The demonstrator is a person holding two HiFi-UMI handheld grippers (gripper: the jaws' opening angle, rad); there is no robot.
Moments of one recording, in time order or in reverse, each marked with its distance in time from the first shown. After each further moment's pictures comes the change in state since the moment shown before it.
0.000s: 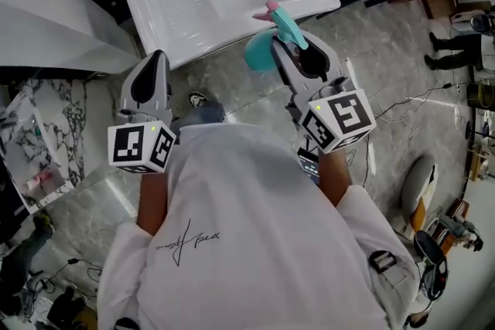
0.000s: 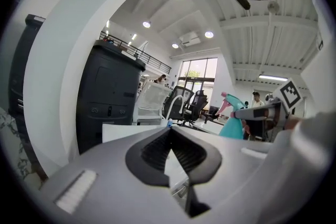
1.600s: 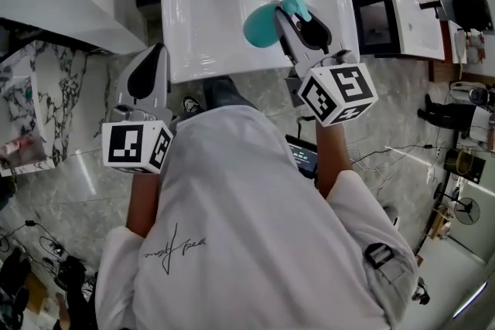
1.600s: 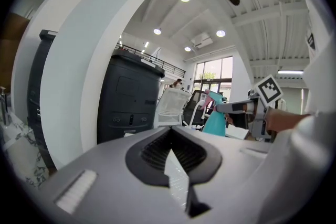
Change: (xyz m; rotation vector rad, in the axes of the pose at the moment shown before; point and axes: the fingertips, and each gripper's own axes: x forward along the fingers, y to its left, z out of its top) left arm 0.013 0.086 0.026 0.025 -0.052 0.203; right arm 0.174 0.010 0.044 -0.084 0.004 0.216
